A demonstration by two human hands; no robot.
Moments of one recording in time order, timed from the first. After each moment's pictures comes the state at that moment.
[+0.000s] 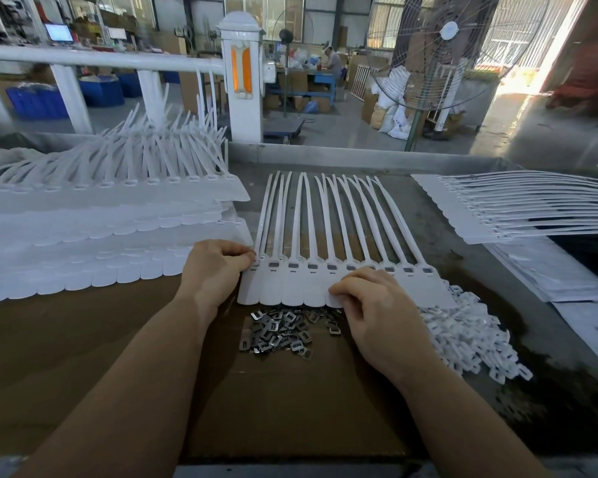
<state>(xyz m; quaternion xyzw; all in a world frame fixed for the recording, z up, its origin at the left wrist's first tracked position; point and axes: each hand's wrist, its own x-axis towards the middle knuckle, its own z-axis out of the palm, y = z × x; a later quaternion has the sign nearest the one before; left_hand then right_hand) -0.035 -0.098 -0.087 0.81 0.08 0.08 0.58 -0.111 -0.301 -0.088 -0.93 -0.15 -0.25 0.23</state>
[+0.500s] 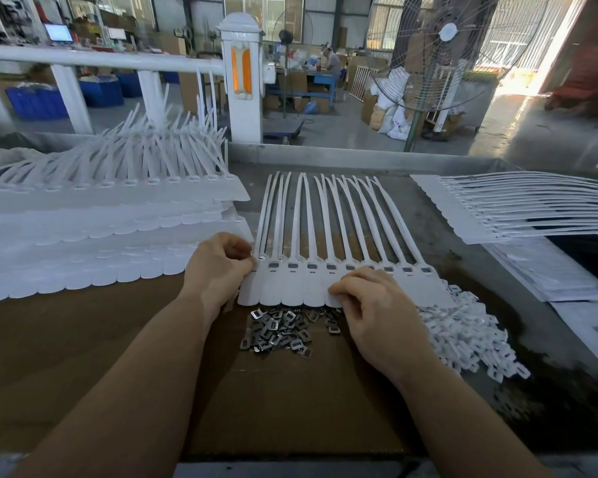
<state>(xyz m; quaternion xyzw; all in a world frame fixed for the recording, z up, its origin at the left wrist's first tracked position) -0.030 -0.097 -0.092 0.84 0.05 0.10 0.53 -0.111 -0.301 -0.088 -0.93 -0.15 -0.25 0.23</state>
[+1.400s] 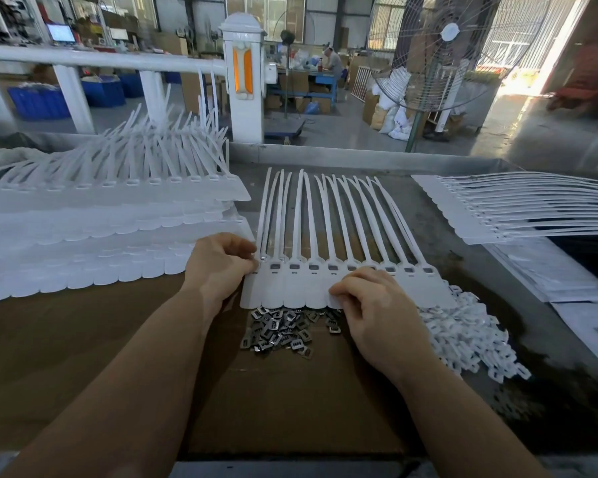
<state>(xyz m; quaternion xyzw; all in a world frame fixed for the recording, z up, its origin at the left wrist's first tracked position) -0.032 -0.100 -0.088 0.81 0.08 0.08 0.57 -0.111 -0.301 -0.088 -0.94 -0.14 -0.23 0.23</state>
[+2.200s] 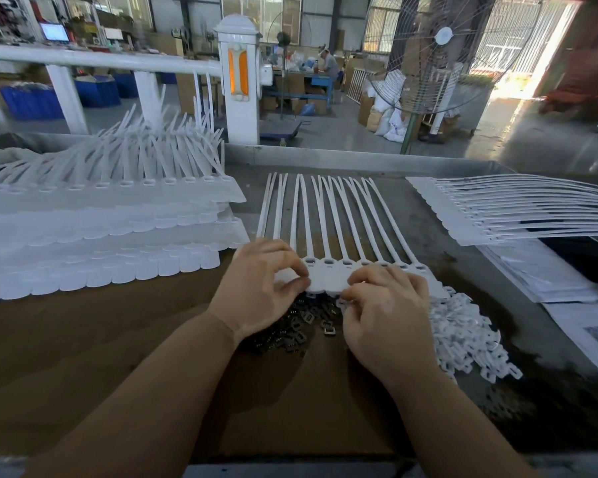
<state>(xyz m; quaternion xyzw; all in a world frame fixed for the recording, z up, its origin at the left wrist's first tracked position) -0.061 -0.132 -0.081 0.88 -0.27 0.22 0.31 -0.121 -0.300 -0.085 -0.93 -0.08 -0.34 0.14</state>
